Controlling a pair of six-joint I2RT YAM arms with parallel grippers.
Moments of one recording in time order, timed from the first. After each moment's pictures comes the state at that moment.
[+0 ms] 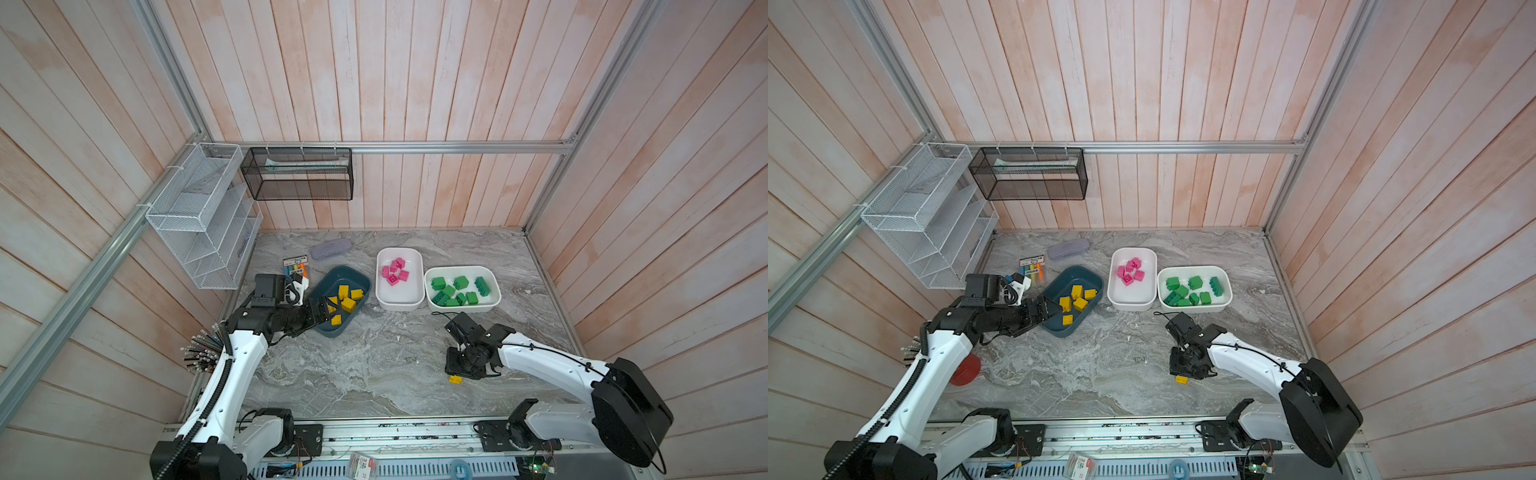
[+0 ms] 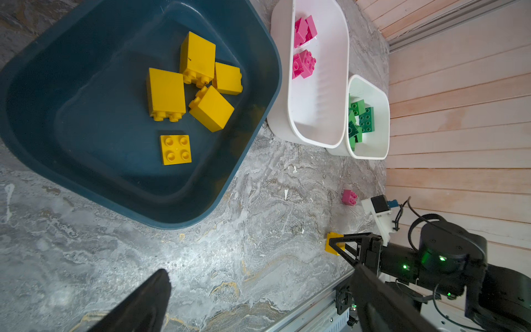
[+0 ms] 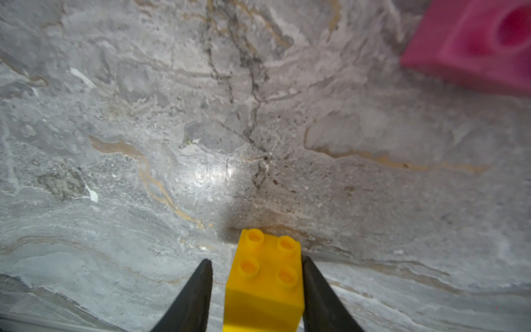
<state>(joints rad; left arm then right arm) -0.05 1.08 0.93 -0.83 0.58 -0.38 0.70 1.28 0.64 -0.75 -0.10 0.81</state>
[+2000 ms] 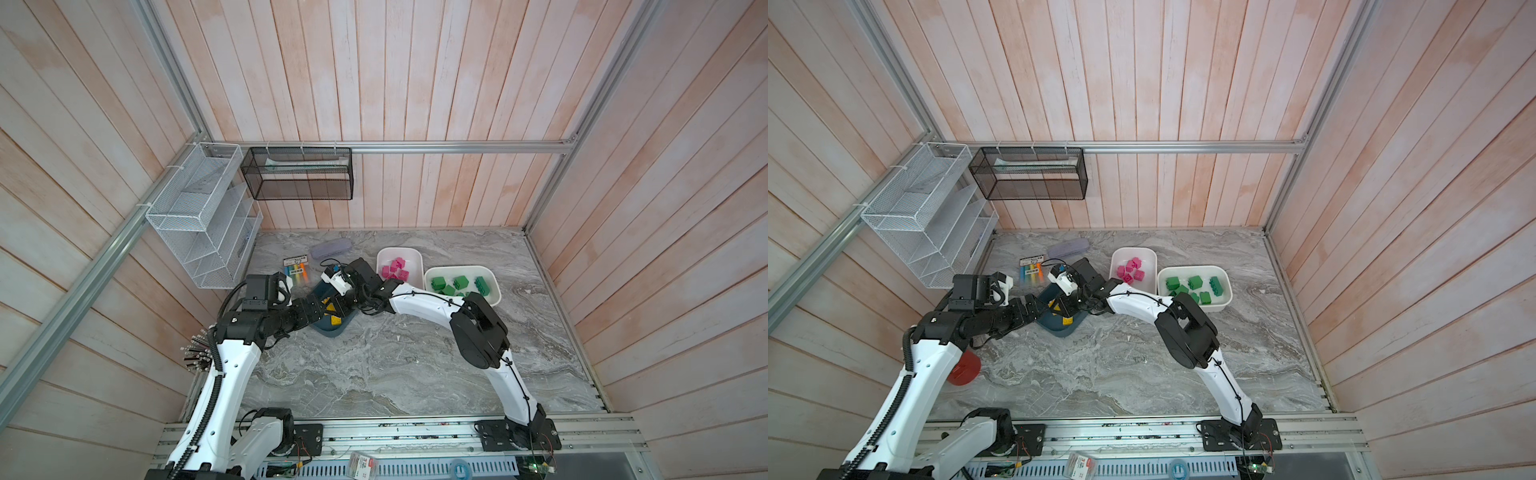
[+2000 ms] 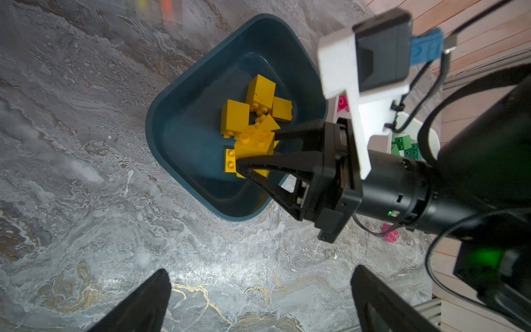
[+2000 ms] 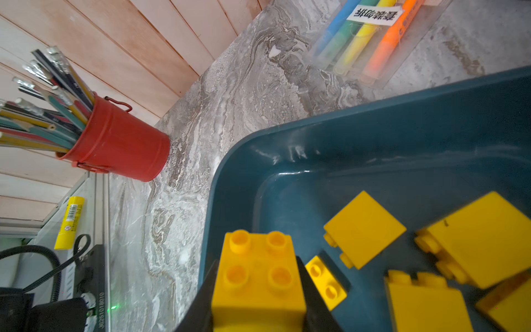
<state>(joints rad) -0.04 1.00 0.98 -0.93 0.34 -0.42 0.93 2.29 1.83 -0.21 -0.46 0.26</state>
